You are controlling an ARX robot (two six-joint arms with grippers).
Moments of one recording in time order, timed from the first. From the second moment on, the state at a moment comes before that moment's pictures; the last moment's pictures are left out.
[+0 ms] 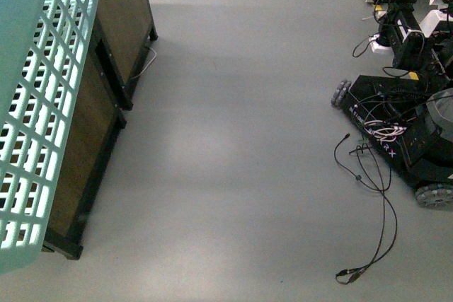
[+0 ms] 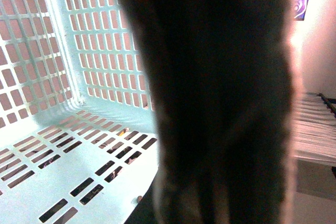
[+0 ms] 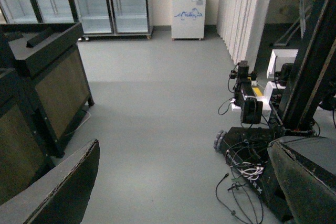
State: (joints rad) left arm -0.06 0.84 0.75 -0.13 -0.07 -1.56; right arm 0.00 0.00 0.02 0.00 0.00 0.00
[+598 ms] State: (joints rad) left arm -0.07 0.84 0.75 -0.13 -0.07 -1.57; right arm 0.00 0.00 0.02 0.00 0.00 0.00
